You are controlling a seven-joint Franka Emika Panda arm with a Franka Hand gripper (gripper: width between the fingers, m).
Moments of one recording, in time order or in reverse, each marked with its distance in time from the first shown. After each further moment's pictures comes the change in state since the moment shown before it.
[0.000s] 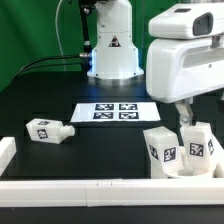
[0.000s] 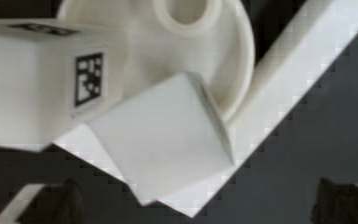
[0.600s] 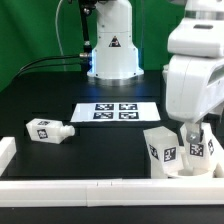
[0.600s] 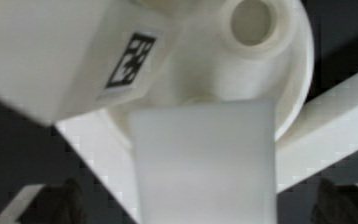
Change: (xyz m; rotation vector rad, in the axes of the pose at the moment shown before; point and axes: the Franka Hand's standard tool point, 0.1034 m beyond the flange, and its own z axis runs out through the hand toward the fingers) arm 0.000 0.001 0.030 -0.036 -0.058 -0.294
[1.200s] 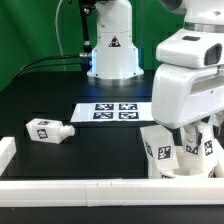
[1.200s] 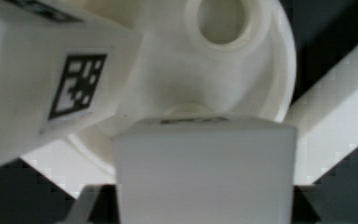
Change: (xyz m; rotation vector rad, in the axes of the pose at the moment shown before) arm -0.001 0.000 0.003 -0.001 0.003 0.284
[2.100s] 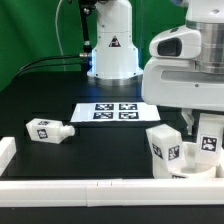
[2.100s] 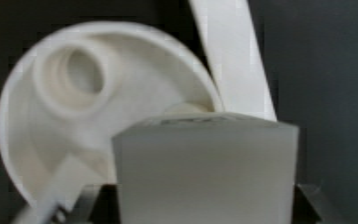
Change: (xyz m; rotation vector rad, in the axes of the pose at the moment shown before) arm 0.005 -0.010 -0.006 0.085 -0.069 1.058
